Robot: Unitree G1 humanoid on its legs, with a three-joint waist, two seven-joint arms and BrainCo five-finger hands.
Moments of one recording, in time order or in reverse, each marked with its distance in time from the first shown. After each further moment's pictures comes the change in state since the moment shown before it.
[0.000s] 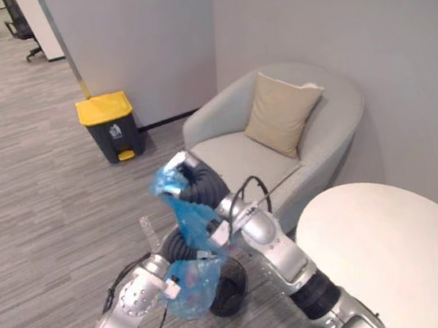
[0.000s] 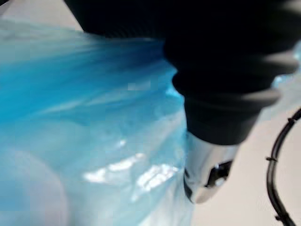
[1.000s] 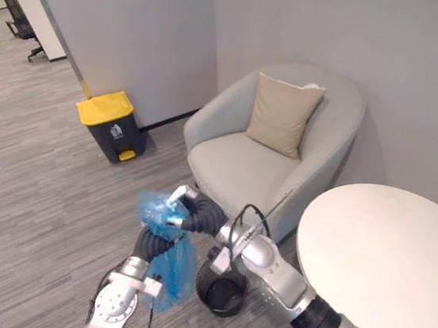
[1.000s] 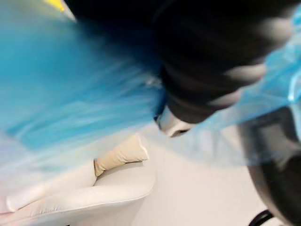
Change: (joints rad) left arm 0.100 -0.019 0.144 -0.049 -0.178 0.000 0.008; right arm 0.181 0.017 0.015 0.053 -0.063 0.003 0.061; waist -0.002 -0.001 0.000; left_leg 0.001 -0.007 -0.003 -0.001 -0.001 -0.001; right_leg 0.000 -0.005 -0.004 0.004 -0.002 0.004
